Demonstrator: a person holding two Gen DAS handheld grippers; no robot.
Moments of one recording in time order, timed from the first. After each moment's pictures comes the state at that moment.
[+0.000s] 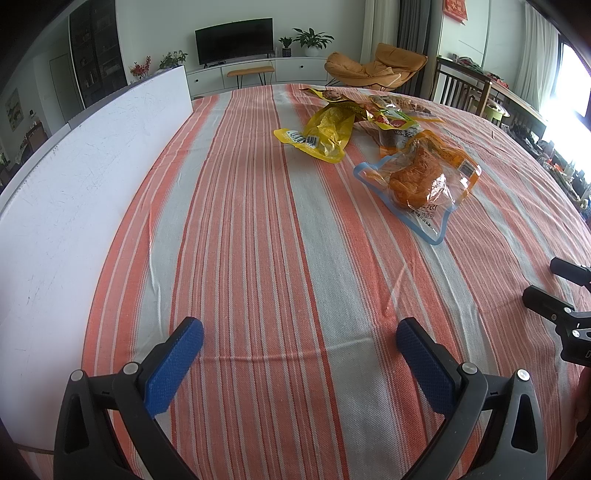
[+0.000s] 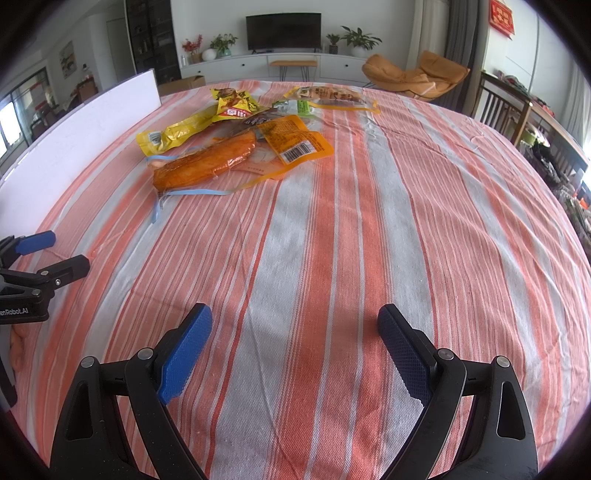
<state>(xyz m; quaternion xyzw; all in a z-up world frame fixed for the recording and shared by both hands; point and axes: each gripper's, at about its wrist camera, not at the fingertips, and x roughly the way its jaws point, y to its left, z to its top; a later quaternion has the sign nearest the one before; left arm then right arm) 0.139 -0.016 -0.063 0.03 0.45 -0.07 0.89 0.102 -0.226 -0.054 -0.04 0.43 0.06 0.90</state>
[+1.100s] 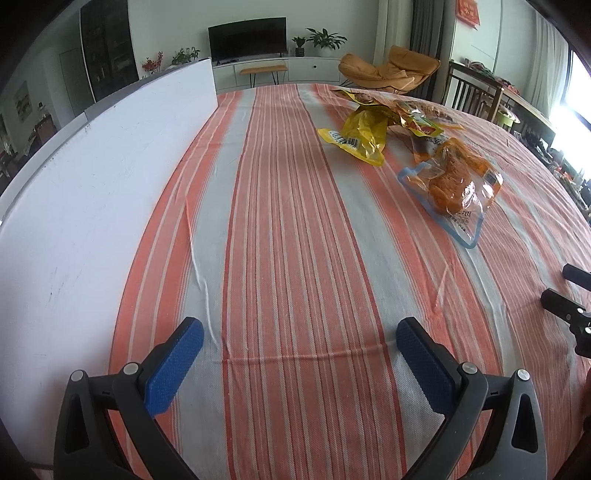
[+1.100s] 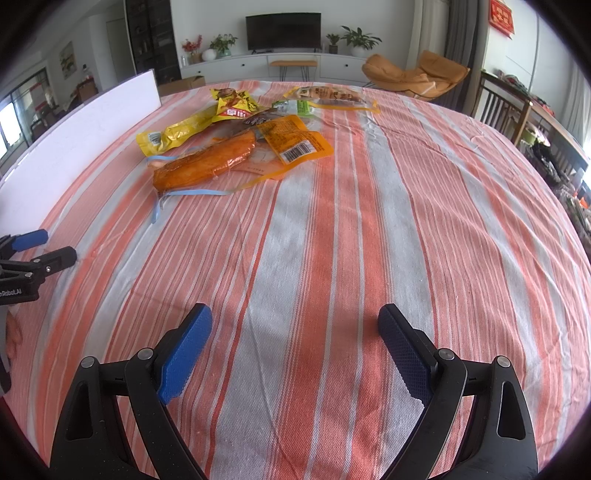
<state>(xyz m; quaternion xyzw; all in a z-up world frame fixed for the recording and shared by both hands) 0.142 0.013 -0.061 0.03 0.46 -0.05 0.89 0.102 -0.226 -0.054 -0.04 0.43 0.06 0.90</state>
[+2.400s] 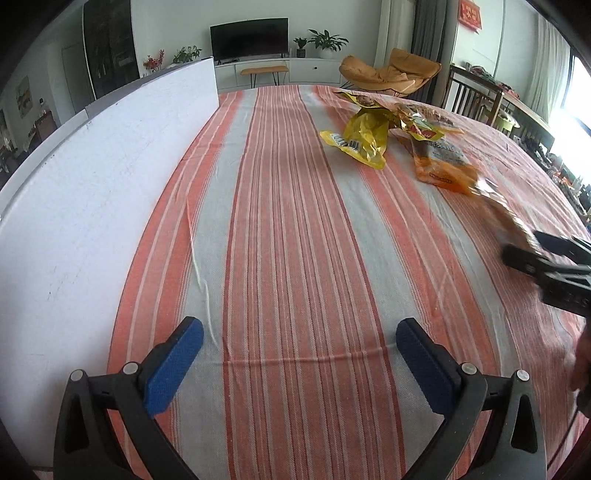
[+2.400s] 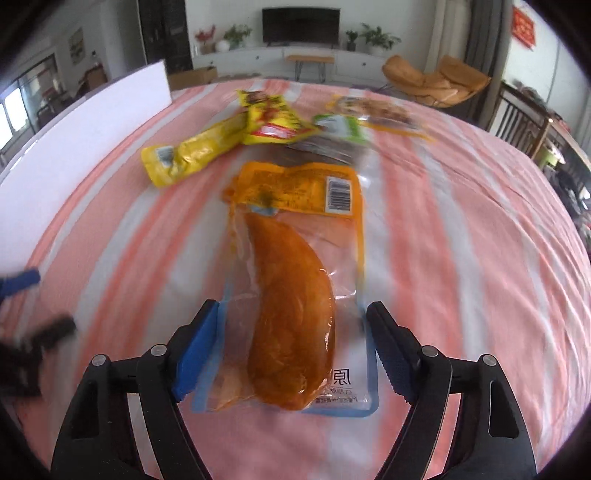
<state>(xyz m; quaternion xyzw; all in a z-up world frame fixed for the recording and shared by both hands) 0.144 0.013 -0.062 0.02 0.45 -0.05 0.89 0.155 -0.180 -0.055 -0.06 0.44 0.07 0.90</state>
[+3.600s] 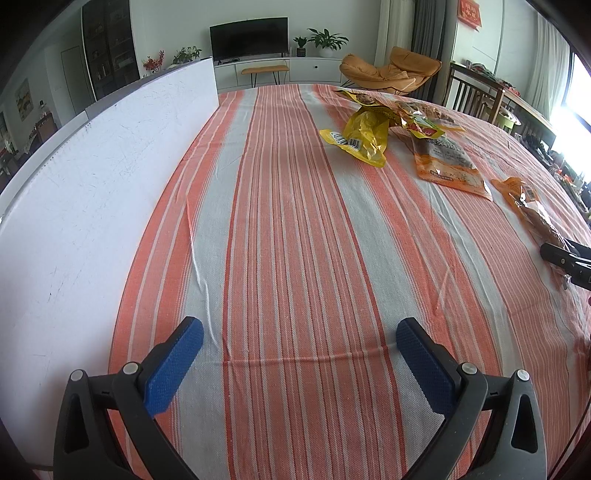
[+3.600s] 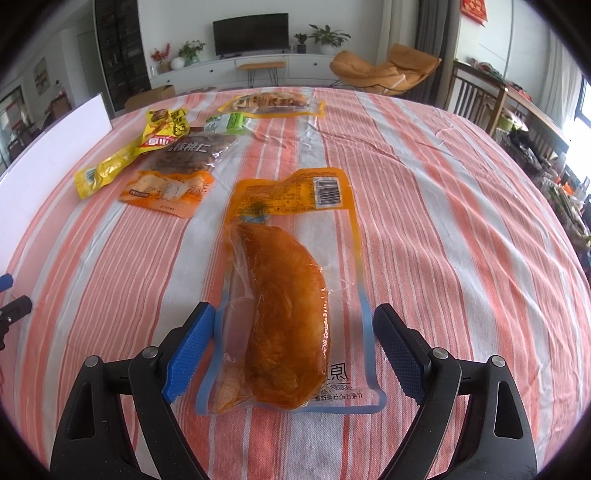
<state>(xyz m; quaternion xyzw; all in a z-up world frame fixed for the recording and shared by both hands) 0.144 0.013 -0.062 0.02 0.46 -0.04 0.89 0.143 -0.277 -0.050 -0.02 0.43 0.01 0.90</state>
